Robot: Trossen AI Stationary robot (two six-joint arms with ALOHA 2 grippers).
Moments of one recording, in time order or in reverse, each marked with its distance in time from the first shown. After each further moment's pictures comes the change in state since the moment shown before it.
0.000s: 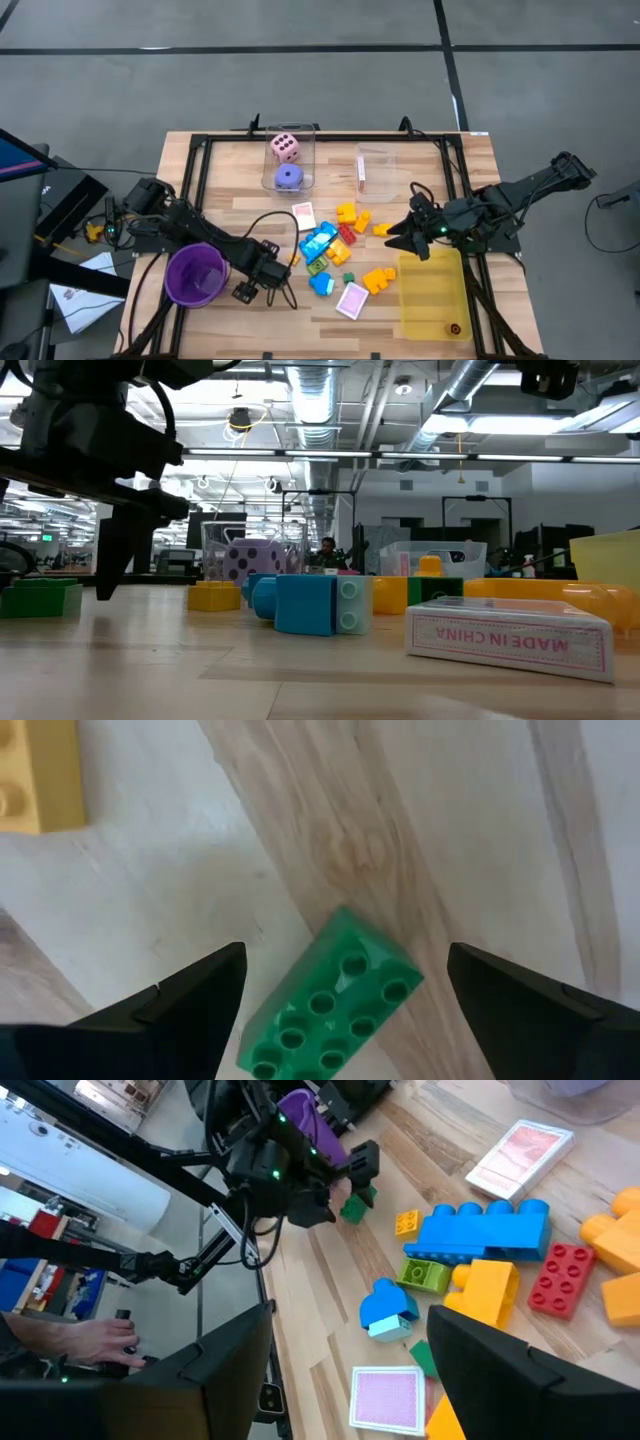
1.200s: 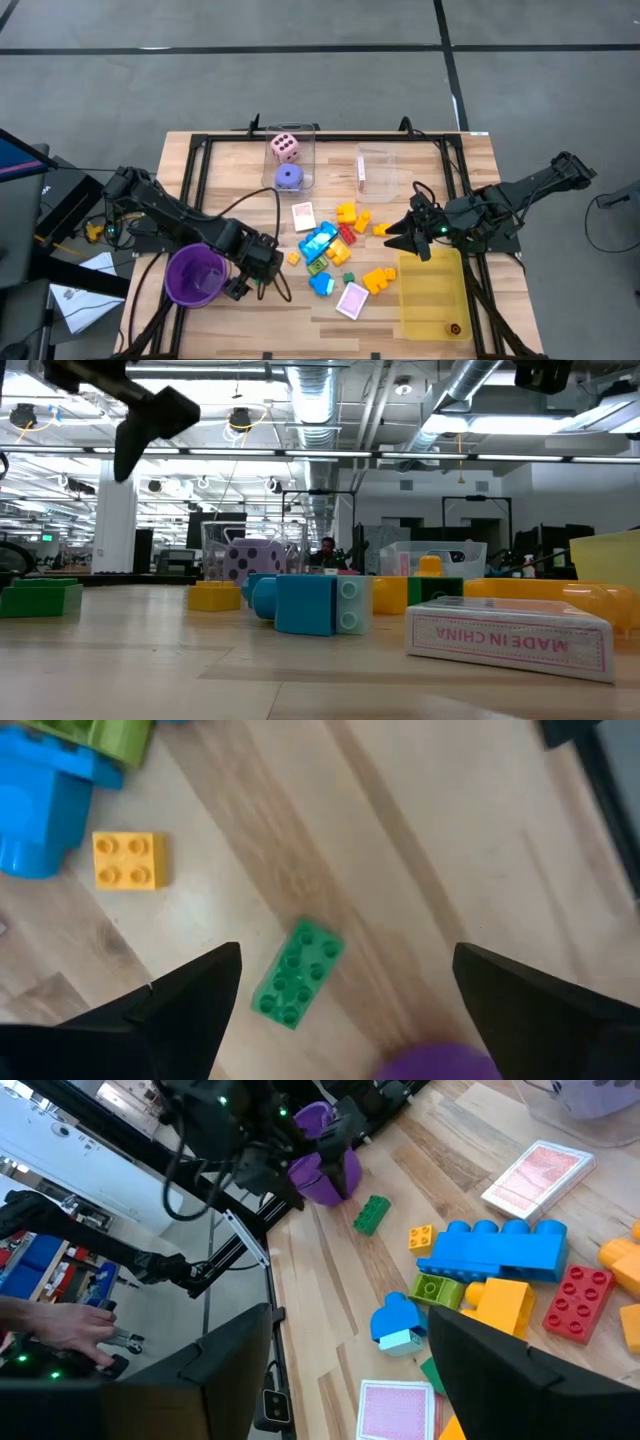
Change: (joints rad) left arm 0.035 -0.212 0.136 -0.163 0.078 0.096; right arm 0.000 0.000 0.000 0.048 0.000 -0.044
